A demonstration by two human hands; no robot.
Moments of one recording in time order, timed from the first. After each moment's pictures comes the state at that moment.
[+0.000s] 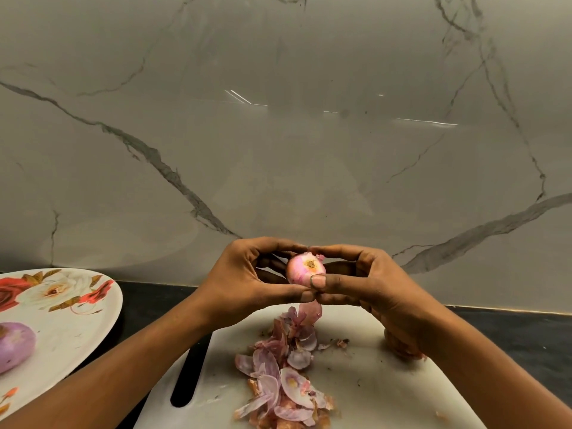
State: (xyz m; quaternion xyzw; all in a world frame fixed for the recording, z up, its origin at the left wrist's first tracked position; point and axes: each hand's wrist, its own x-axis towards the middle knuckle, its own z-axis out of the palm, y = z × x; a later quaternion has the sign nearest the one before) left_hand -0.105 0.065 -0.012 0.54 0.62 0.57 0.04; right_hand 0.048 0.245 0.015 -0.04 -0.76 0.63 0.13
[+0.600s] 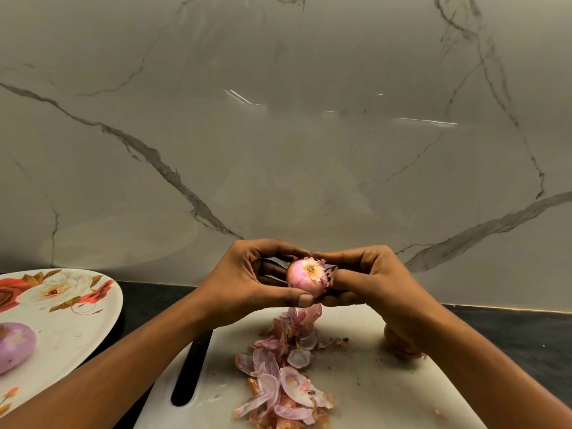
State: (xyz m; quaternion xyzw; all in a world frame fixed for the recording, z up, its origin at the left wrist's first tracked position) left_hand -0.104 0.063 -0.010 0.52 0.61 0.59 0.11; right_hand 0.047 0.245 0.014 -0.06 -0.79 0.59 0.18
